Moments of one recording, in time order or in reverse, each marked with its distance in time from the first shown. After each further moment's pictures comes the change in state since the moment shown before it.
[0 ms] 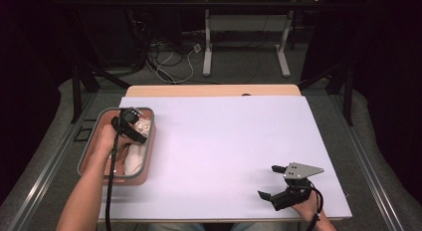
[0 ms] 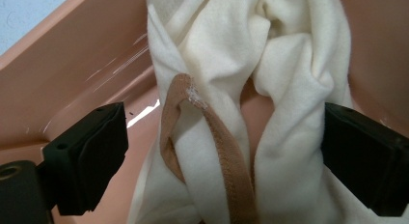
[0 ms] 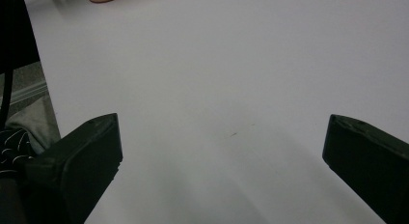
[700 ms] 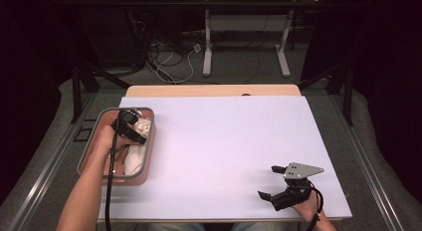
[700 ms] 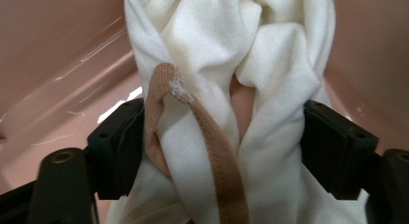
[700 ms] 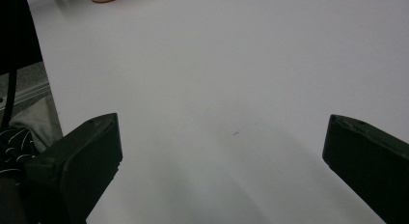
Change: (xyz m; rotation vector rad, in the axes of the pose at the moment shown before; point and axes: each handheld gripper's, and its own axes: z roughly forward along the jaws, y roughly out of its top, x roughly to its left) left arm 0.007 -0.003 0.003 0.018 -0.107 -0.030; right arm -0.001 0.000 0.000 0.002 0.014 0.004
